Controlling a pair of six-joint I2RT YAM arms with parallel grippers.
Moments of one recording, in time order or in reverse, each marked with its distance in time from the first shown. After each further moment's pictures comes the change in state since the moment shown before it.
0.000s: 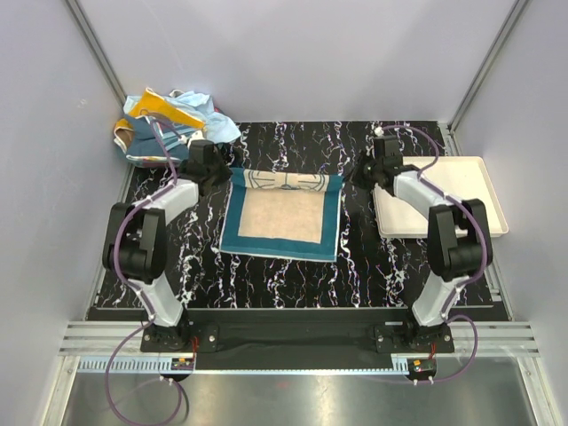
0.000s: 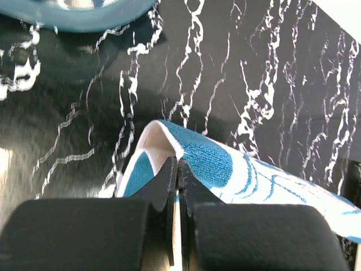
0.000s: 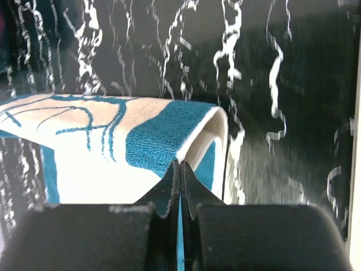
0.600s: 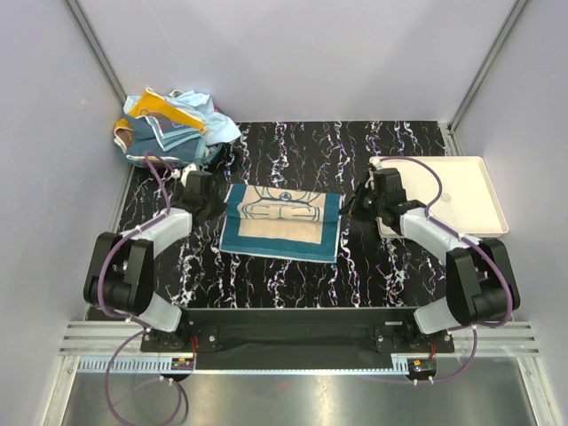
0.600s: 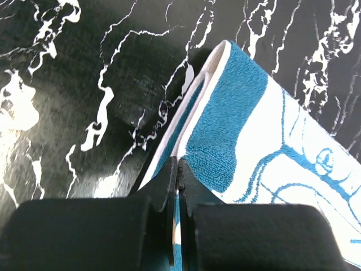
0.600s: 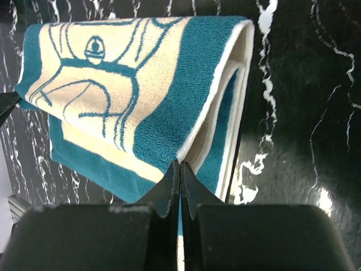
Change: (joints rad) left arm -0.038 -0.249 -0.324 -0.101 -0.079 -0.094; right arm 0.082 -0.337 -0.409 0.065 -0.050 0.059
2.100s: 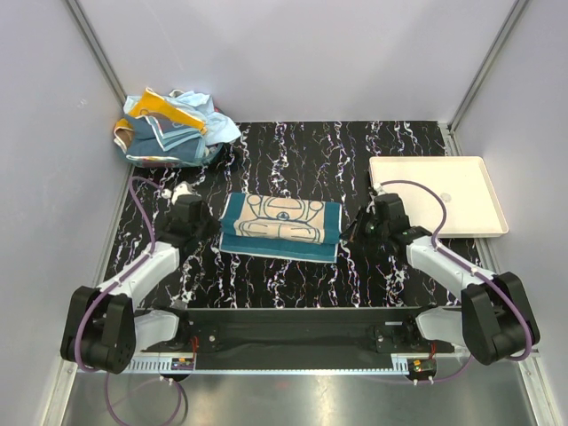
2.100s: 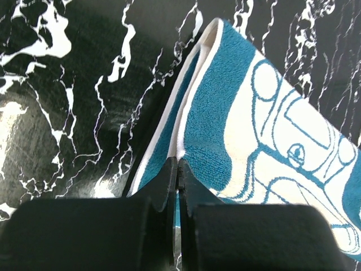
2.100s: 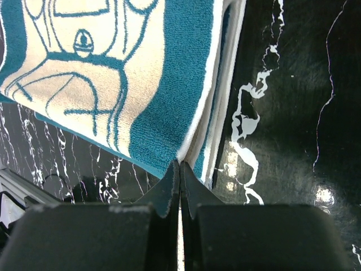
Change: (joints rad) left arm -0.020 -0.365 -0.261 -0.023 0.014 -0.003; right arm 0.075 -0.242 -0.243 -0.004 0.026 0.042
